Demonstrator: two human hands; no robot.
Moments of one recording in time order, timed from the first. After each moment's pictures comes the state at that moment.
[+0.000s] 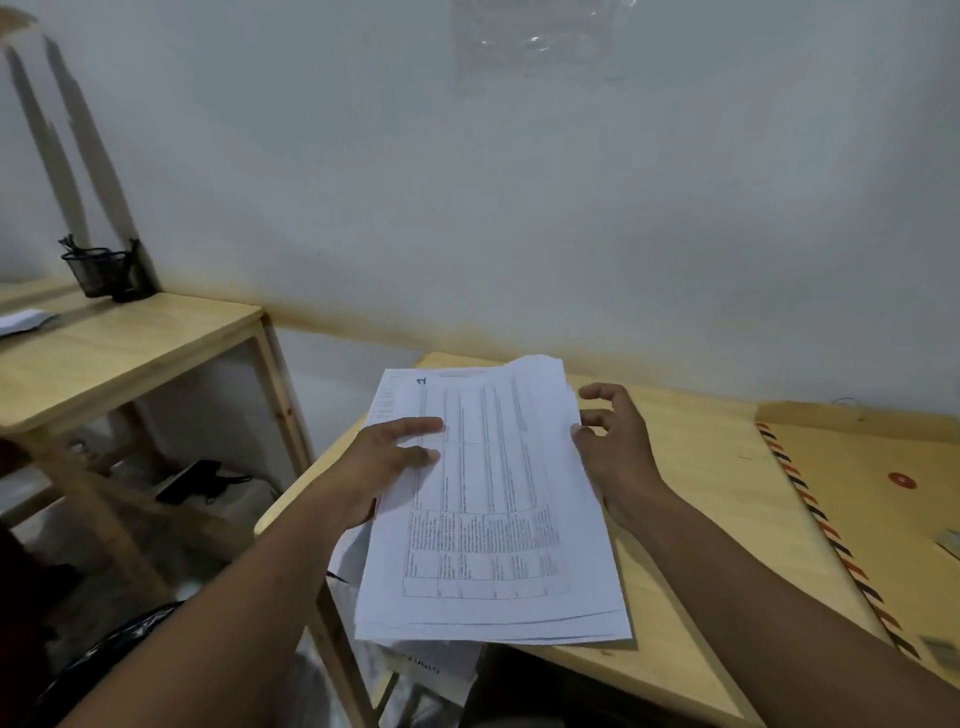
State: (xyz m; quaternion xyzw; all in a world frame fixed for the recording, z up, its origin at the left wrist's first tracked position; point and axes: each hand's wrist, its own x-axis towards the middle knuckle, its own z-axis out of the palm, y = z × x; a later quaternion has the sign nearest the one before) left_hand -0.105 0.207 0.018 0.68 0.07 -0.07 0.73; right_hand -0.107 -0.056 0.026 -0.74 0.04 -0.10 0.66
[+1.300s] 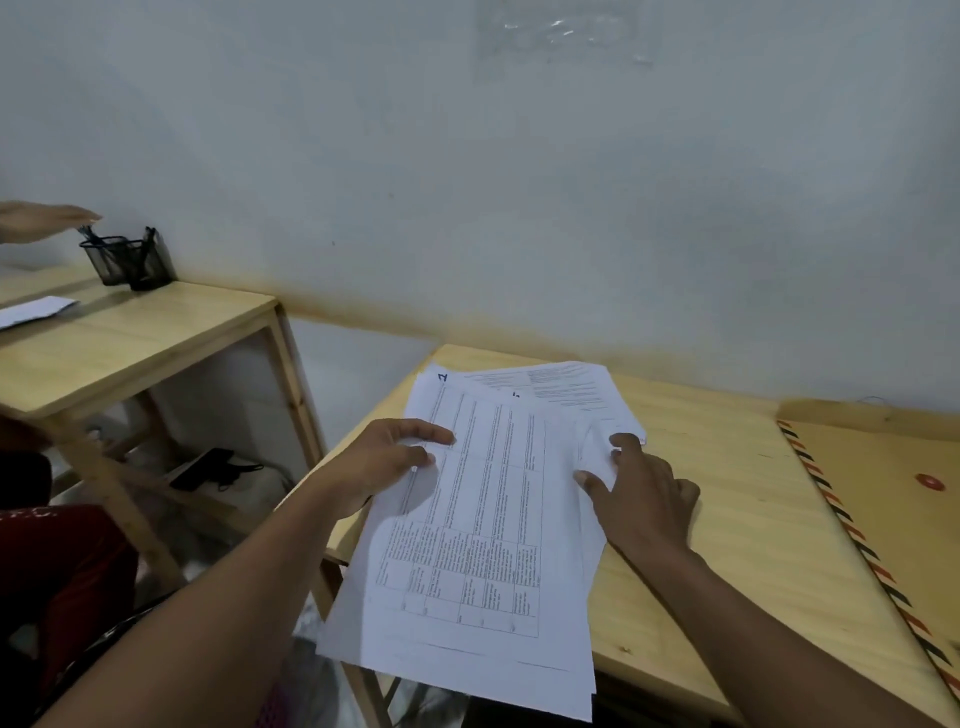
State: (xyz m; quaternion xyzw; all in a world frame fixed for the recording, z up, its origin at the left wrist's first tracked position) left_hand -0.110 0.226 0.023 0.82 0.02 -0.08 0.57; right_hand -0.120 -0.063 -0.025 -0.95 0.08 -0.14 0.25
